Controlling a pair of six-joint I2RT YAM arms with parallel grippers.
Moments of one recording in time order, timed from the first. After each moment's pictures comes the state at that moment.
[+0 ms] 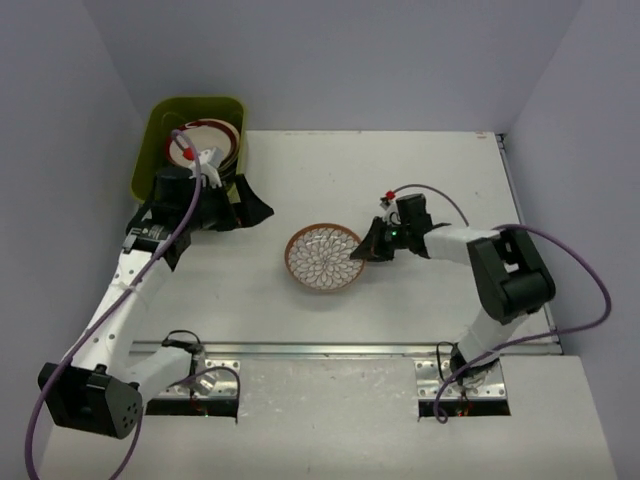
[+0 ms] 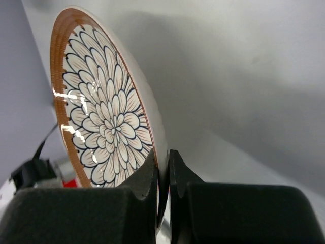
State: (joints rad) left arm -0.10 1.02 1.00 -0.49 0.42 -0.44; right arm 0.37 1.78 0.77 0.11 -0.66 0.70
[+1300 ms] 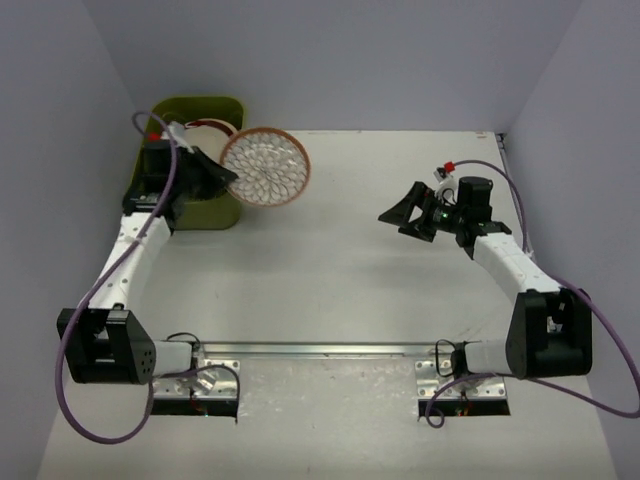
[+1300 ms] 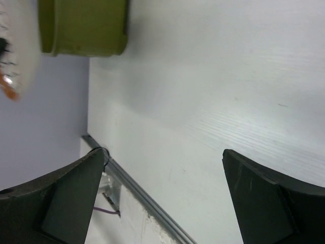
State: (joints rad) left arm -0.03 1.28 1.09 -0.34 0.34 -0.71; right arm 0.06 1.35 0.78 -0.04 -0.75 0.59
